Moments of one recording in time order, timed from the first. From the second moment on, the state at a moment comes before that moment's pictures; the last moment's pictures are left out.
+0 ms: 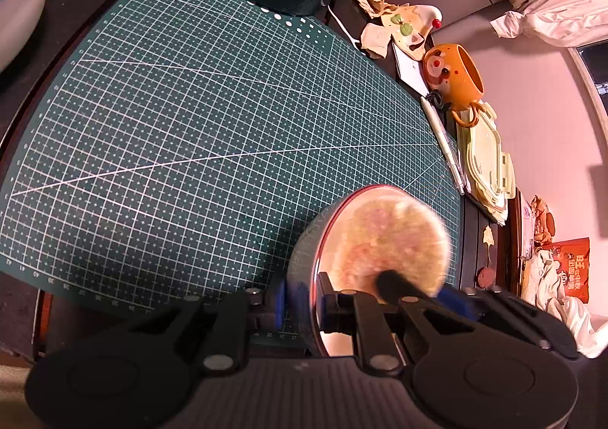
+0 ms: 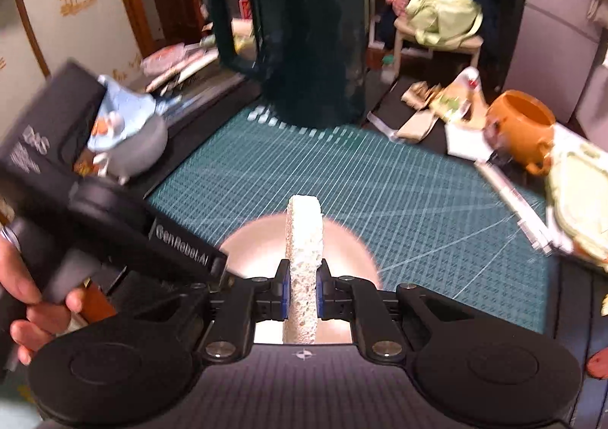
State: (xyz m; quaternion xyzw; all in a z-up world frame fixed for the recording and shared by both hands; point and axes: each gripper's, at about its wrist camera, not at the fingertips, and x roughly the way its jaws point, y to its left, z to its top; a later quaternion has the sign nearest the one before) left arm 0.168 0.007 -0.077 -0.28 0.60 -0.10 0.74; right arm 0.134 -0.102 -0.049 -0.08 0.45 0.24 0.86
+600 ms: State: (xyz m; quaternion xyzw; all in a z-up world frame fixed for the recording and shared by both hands) left arm 0.165 0.021 -0.088 -0.29 0.60 -0.10 0.74; right arm 0.132 -0.127 -0.020 -0.06 0.41 0.23 0.88
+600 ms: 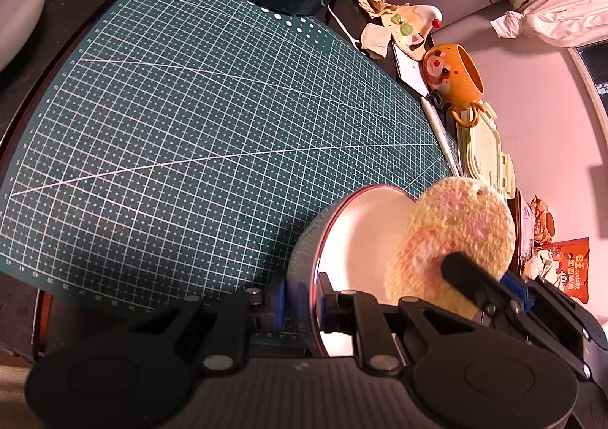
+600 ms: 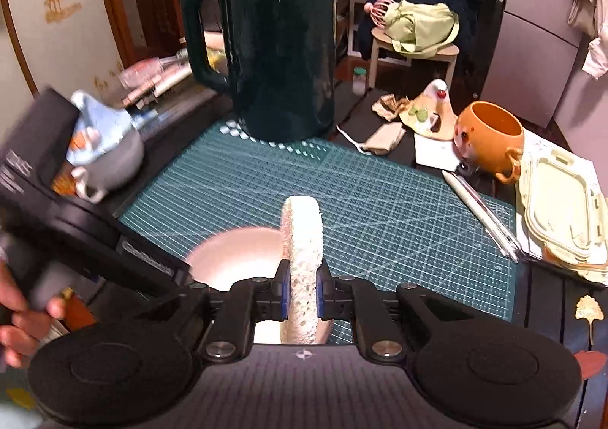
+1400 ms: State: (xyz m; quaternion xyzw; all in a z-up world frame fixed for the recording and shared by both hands) left arm 0.158 0.044 -0.104 -0.29 0.60 -0.10 0.74; right arm 0.128 -0.108 -0.045 -0.06 0.42 0.24 0.87
